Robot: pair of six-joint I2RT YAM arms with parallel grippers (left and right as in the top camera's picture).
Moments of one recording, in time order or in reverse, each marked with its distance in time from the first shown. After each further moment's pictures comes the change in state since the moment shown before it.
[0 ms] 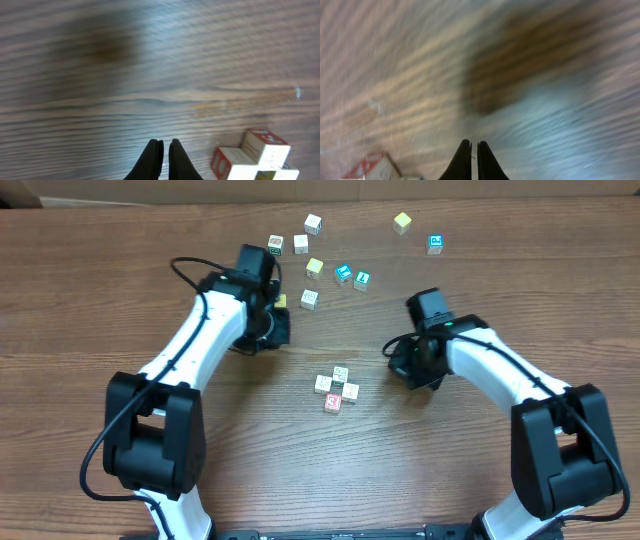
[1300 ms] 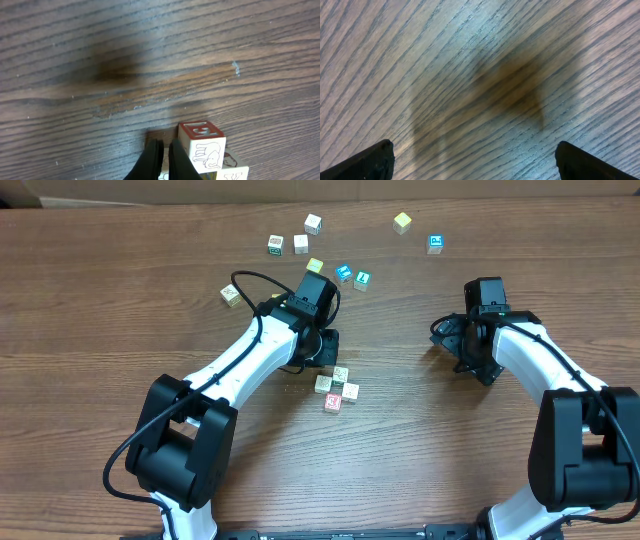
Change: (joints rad) left arm -0.219 0.001 -0.079 0.148 -0.016 -0.104; right arm -0.232 0.000 -0.001 0.067 0.241 -0.032
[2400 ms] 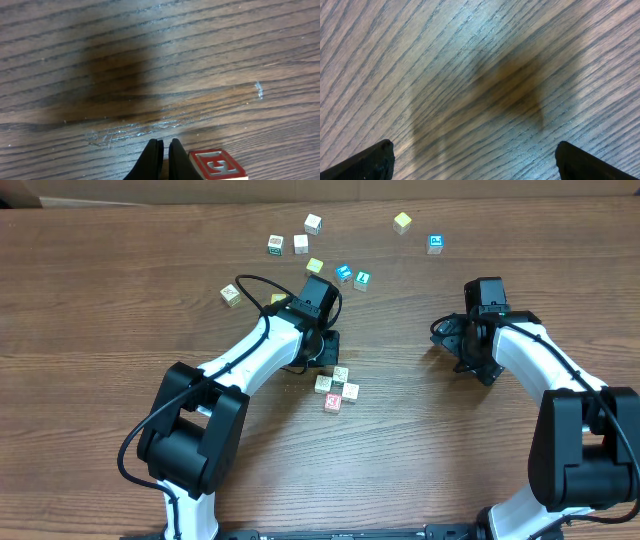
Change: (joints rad) left arm 0.000 0.068 -0.007 0.079 -0.023 -0.030; right arm 0.000 0.000 0.000 0.000 0.002 0.000
